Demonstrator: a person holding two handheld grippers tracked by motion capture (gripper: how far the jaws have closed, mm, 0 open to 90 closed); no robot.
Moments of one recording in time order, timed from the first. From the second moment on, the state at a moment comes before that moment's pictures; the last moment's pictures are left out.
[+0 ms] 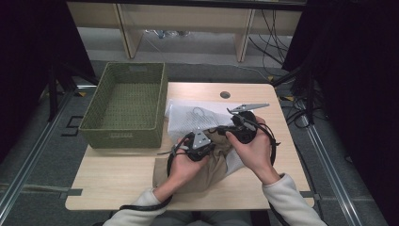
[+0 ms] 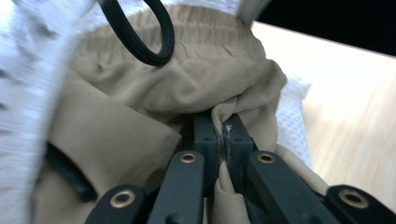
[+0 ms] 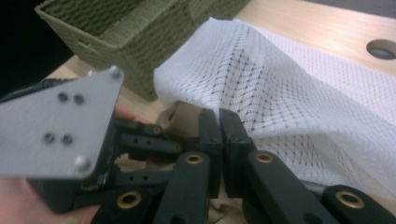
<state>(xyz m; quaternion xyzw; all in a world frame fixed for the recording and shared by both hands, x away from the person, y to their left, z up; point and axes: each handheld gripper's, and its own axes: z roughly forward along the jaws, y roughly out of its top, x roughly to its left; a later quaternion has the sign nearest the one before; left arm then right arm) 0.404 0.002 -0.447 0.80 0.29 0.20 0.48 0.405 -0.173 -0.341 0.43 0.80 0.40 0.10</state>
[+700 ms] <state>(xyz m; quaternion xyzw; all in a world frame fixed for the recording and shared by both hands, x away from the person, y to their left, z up) 0.434 0.014 -0.433 0.78 0.33 0.25 0.48 0.406 -0.176 -0.332 0.42 0.79 0.42 0.12</state>
